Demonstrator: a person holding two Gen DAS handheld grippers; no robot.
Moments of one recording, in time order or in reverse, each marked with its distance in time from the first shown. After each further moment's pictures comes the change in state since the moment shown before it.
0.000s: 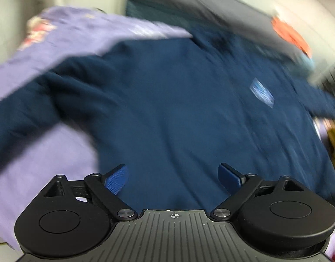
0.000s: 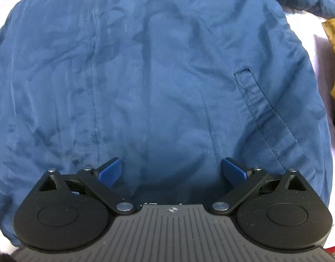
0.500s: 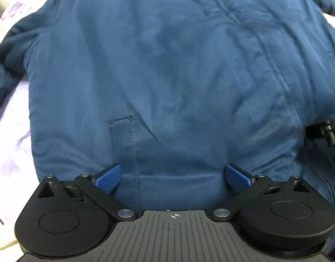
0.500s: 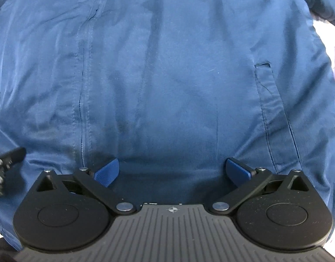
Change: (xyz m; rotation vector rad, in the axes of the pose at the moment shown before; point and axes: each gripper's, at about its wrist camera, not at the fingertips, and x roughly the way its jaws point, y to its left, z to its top) left arm 0.084 -0.088 -0.082 0.212 0.299 0.203; right arm 0.039 0.000 -0.016 -0.145 0.029 -0.023
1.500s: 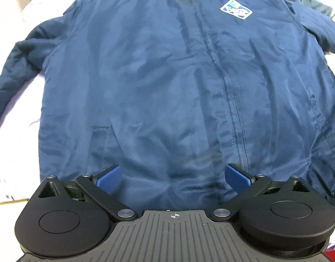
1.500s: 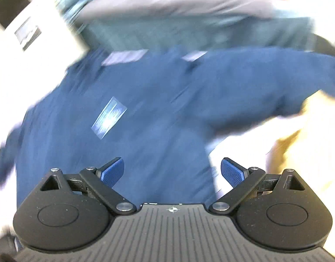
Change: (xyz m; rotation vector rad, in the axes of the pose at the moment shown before) left arm -0.060 -0.072 0.026 -0.205 -0.029 0.037; right arm -0.154 -0.226 0.137 0.229 -0.426 0.174
